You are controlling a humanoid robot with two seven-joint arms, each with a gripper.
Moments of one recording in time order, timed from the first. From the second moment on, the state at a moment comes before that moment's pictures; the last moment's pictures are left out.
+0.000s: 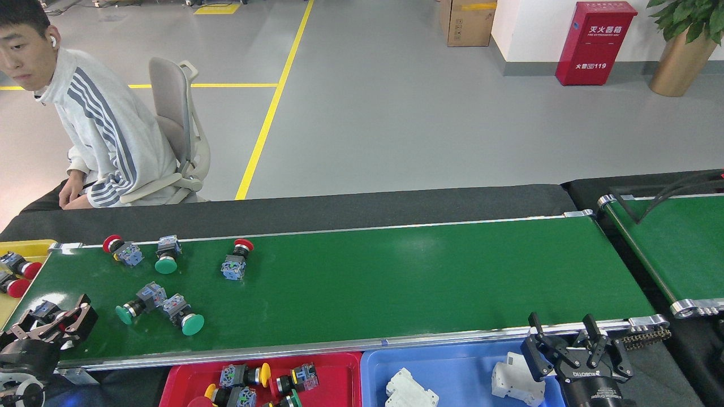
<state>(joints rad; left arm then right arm) -0.35 0.43 0.29 -0.71 -1.30 -0.30 0.02 0.14 -0.07 -0.05 -1.61 1.26 -0.06 -0.05</state>
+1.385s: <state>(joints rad) 0.35 0.27 0.17 -1.68 -1.20 -0.74 0.03 0.22 -0.07 0.00 -1.71 1.26 -0.07 -0.05</state>
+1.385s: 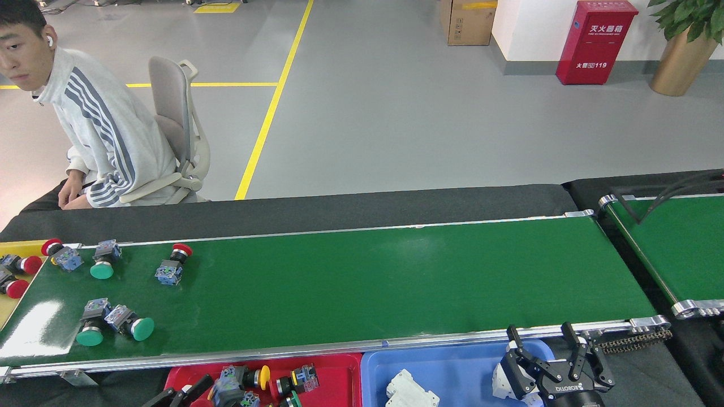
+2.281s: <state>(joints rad) 0.20 0.27 0.39 -1.49 -1.32 -0.33 0.03 0.22 -0.07 -0.01 -1.71 1.26 -0.07 -0.05</state>
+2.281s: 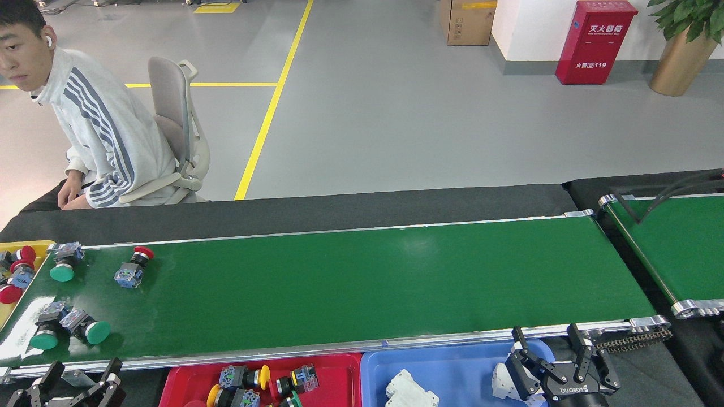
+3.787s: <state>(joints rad) -0.12 0.40 0.32 -0.99 -1.33 -0.38 0.04 0.22 -0.07 -0.01 -1.71 1.26 -0.07 -0.05</state>
